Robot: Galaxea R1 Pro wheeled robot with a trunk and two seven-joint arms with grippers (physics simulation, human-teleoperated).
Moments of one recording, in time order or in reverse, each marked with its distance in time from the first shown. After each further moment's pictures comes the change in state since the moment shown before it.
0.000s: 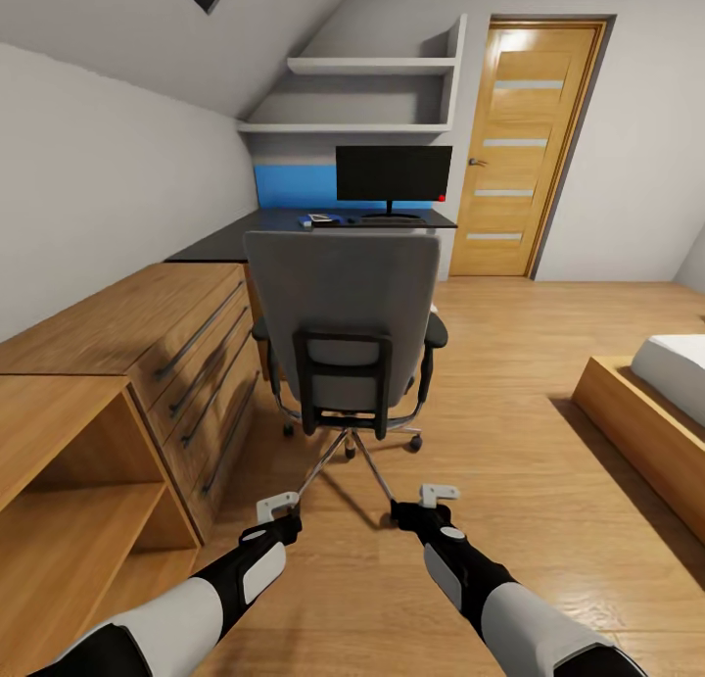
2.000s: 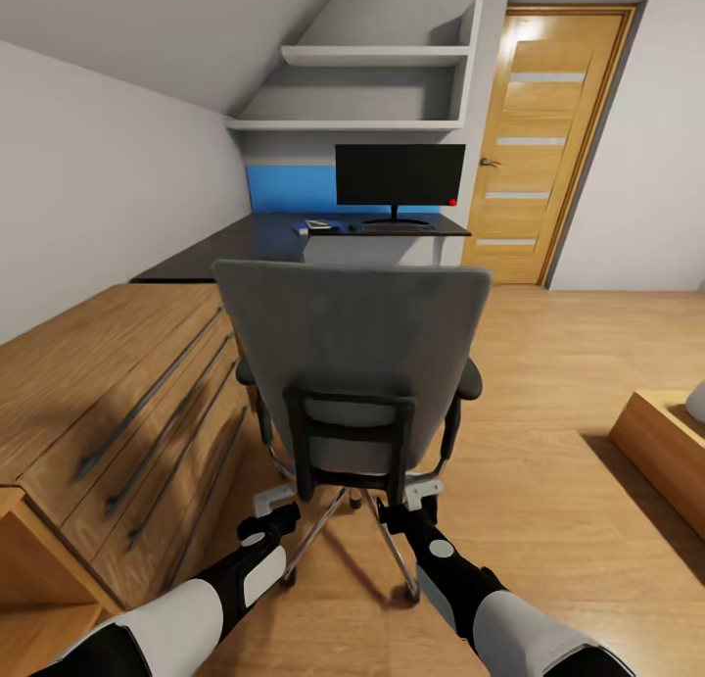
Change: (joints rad) left arm 0.000 -0.001 -0.037 0.010 0.000 -0.162 -0.005; right arm 0.005 0.030 0.041 0.061 0.218 -0.204 0.020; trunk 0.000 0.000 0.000
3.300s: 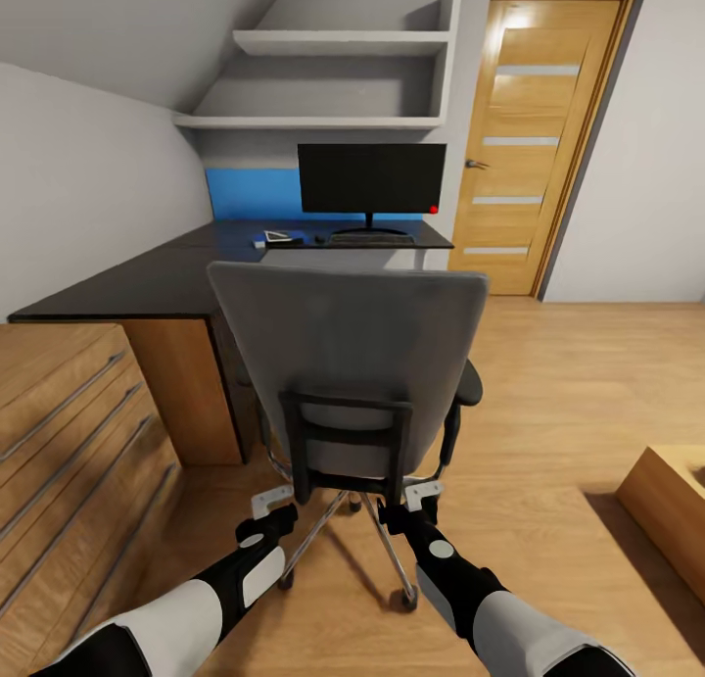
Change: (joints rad) left arm 0.001 0.001 0.005 0.008 0.013 -0.006 0.004; right arm 0.000 0.000 0.000 0.003 0.000 -0.001 -0.001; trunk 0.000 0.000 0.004
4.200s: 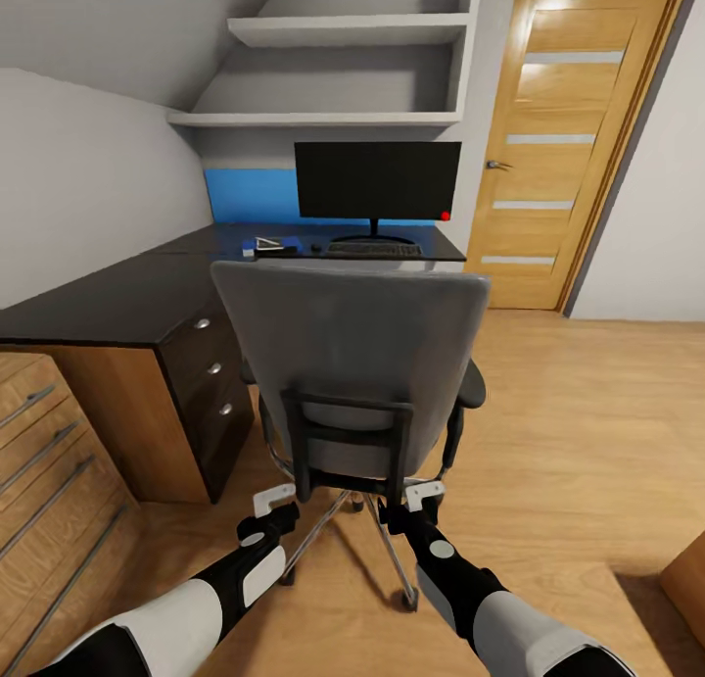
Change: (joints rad) left arm 0.000 0.002 -0.006 -0.009 -0.014 0.002 -0.004; right arm 0.000 0.000 -0.005 0.001 -0.002 0.000 0.001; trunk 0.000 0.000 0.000
